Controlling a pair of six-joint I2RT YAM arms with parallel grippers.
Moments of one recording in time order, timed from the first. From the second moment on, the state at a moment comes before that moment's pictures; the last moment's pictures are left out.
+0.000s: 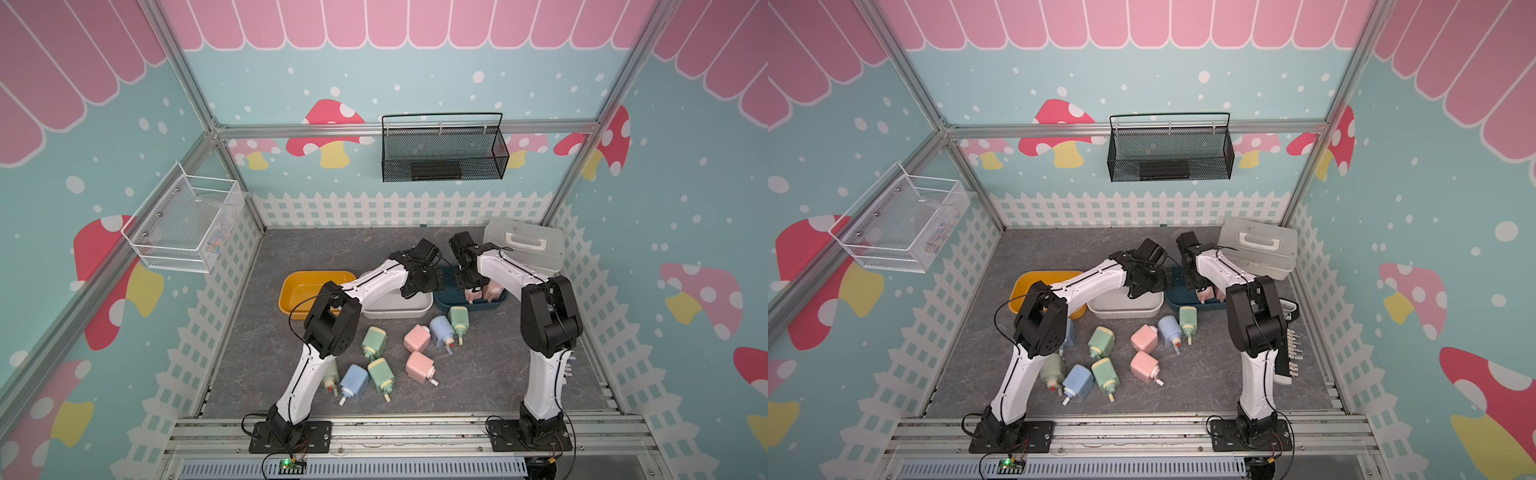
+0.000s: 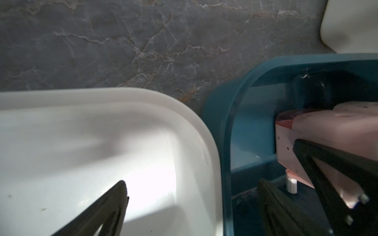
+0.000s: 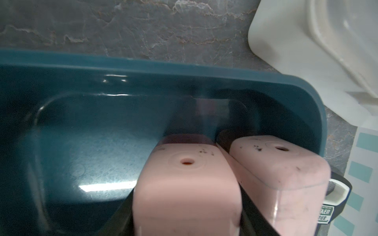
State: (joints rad) left arm -0.69 2.29 1.94 -0.72 0.07 -0.73; right arm 0.33 2.01 1.55 -0.85 0.34 0.13
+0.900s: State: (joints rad) left arm -0.69 2.29 1.90 -0.72 0.06 -0.73; right arm 0.33 2.02 1.53 -0.79 0.38 0.16
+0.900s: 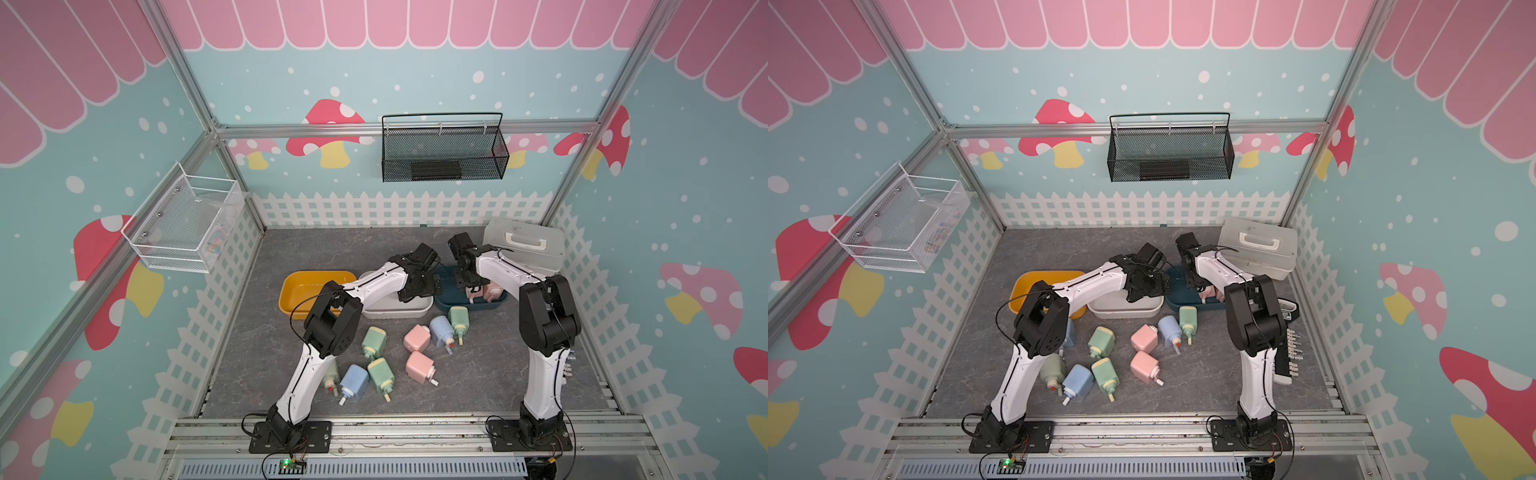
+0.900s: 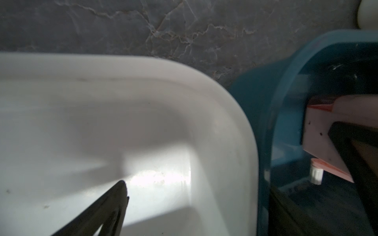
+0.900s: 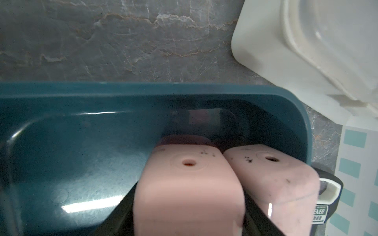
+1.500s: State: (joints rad) left arm -0.69 2.29 1.90 -0.72 0.06 -0.73; right arm 0.34 1.94 1.51 -0.79 0.36 0.15
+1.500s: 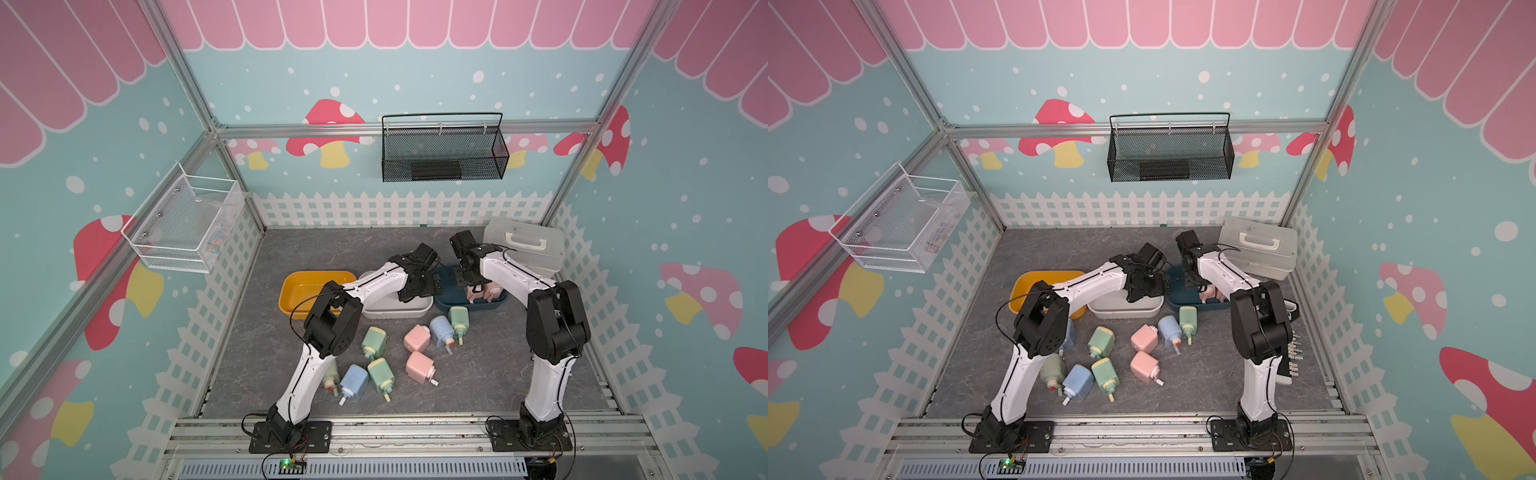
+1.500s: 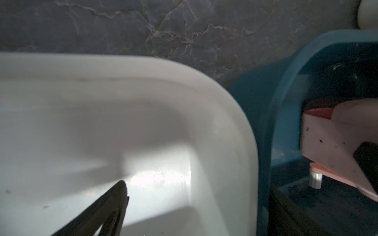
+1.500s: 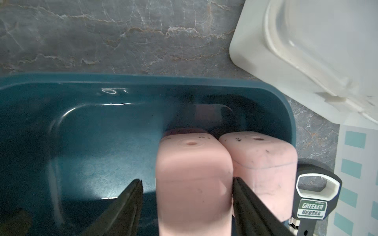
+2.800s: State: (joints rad) left arm -0.69 2.29 1.89 -0.72 0.07 -0.73; right arm 0.36 1.94 1.44 -0.76 0.57 0.16
